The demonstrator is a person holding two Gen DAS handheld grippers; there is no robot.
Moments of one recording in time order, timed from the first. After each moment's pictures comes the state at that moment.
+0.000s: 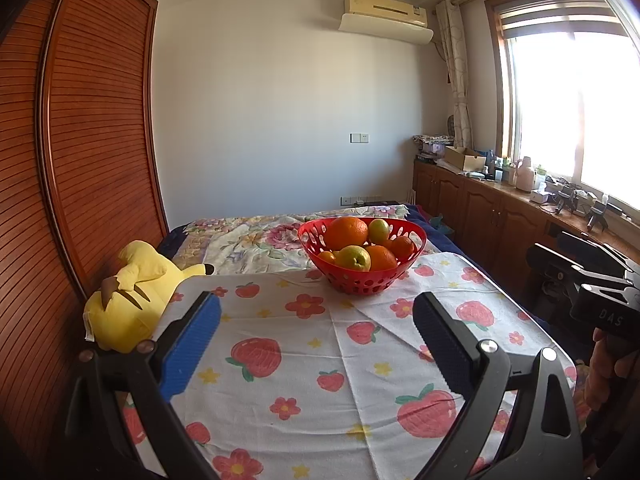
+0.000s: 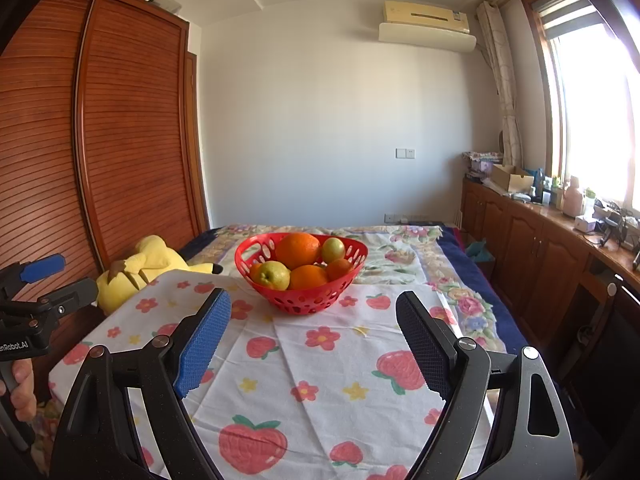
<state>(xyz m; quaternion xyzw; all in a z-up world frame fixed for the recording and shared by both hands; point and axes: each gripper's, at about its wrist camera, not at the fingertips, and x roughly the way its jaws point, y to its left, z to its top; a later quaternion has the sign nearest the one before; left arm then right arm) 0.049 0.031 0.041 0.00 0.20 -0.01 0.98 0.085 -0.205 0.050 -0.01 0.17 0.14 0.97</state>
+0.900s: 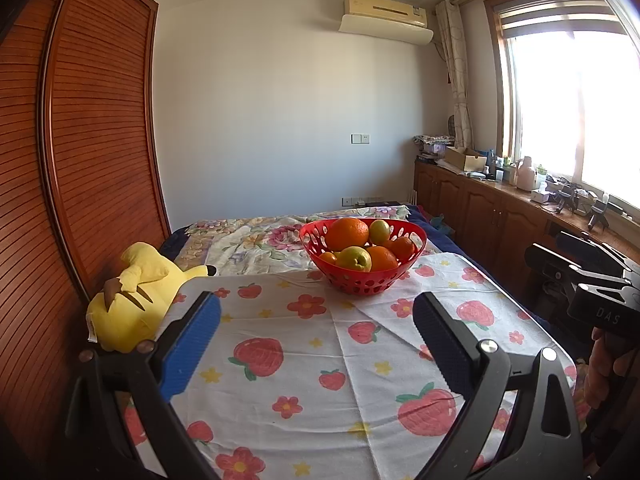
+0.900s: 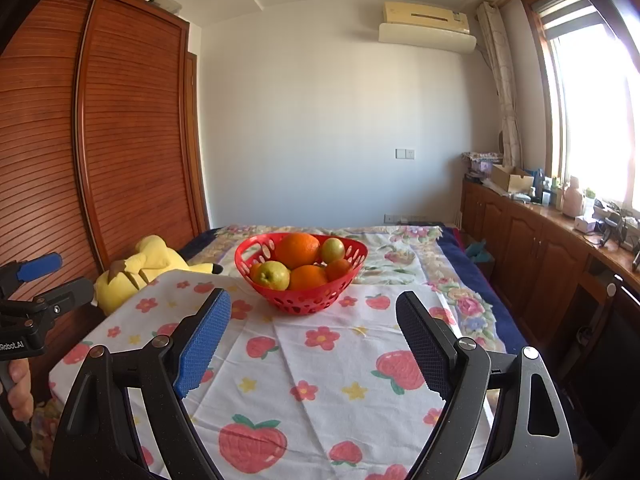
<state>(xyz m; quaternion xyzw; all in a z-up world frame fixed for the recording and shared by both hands) 0.046 0.031 0.043 0.00 0.20 -0.01 0.98 0.084 -0.204 0.052 -0.01 0.17 0.15 0.97</state>
